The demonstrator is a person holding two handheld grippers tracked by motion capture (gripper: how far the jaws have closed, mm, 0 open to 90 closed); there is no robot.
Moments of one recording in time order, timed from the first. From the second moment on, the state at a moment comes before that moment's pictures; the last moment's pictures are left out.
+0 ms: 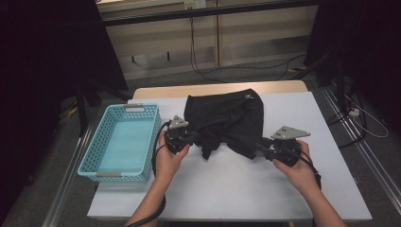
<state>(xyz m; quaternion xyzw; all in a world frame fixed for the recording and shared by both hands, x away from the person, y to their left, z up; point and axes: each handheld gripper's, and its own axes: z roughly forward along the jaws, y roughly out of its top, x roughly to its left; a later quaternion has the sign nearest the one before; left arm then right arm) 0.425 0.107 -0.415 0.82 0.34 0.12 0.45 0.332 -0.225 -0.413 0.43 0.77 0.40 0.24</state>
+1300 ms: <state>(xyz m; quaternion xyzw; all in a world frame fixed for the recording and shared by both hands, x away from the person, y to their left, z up) 0.424 0.115 -0.410 0.81 0.35 0.13 0.46 0.333 -0.225 -0.424 0.41 0.79 0.43 0.14</state>
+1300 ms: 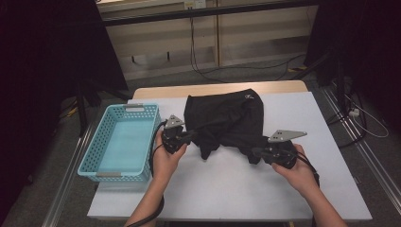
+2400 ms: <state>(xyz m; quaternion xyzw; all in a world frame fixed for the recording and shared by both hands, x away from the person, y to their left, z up) 0.425 0.136 -0.395 0.79 0.37 0.15 0.47 0.328 -0.214 -0.415 0.39 0.81 0.41 0.18</state>
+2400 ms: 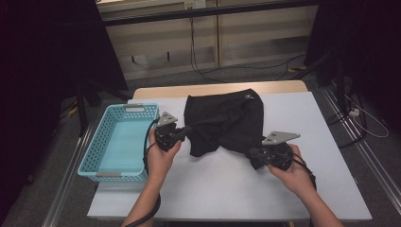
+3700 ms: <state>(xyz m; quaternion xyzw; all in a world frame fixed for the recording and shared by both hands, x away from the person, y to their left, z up) 0.421 0.118 -0.403 0.82 0.34 0.15 0.44 0.346 -0.176 -0.449 0.38 0.84 0.36 0.15</state>
